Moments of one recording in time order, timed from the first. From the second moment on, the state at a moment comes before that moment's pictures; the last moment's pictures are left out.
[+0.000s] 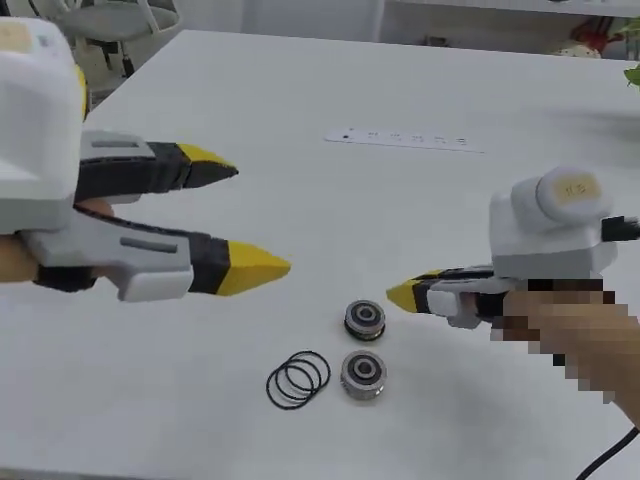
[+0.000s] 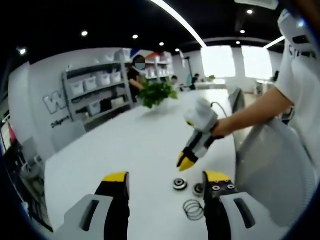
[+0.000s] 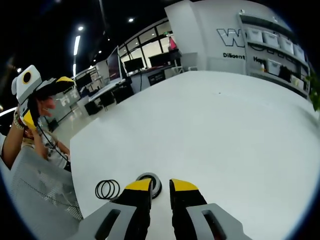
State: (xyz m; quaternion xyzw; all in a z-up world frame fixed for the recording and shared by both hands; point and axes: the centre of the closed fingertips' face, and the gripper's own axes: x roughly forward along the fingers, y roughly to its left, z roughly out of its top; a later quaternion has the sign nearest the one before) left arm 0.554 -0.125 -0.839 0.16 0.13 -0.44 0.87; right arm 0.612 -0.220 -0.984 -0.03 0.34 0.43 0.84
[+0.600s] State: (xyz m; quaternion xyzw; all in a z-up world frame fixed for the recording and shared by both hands) left arm 0.612 -0.199 -0.846 0.15 0.10 -0.47 0.86; right arm 0.606 -0.230 -1.005 -0.04 0.37 0.42 0.82
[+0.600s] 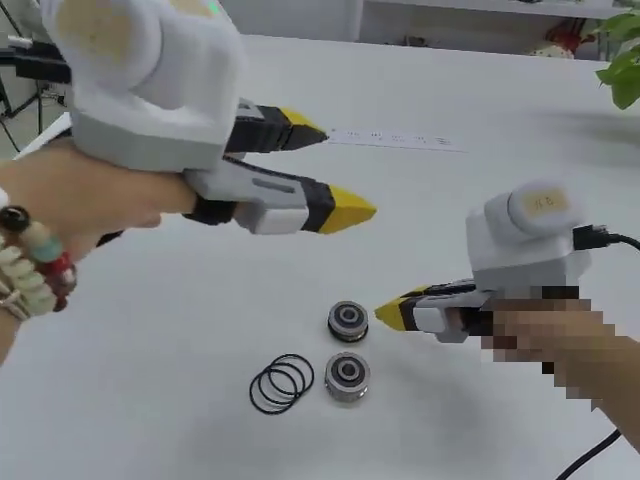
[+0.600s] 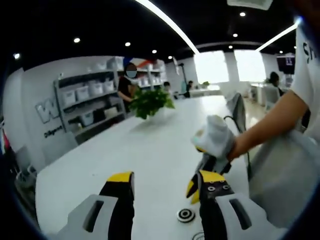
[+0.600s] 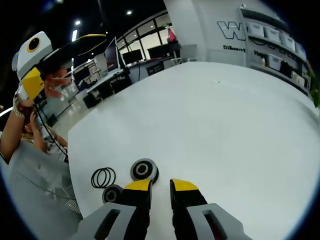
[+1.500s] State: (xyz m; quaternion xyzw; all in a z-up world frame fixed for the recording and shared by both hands) left arm 0.608 -0.204 -0.980 0.11 0.20 -0.46 0.86; right arm 0.590 -0.219 -1.023 -0.08 0.38 0.46 0.80
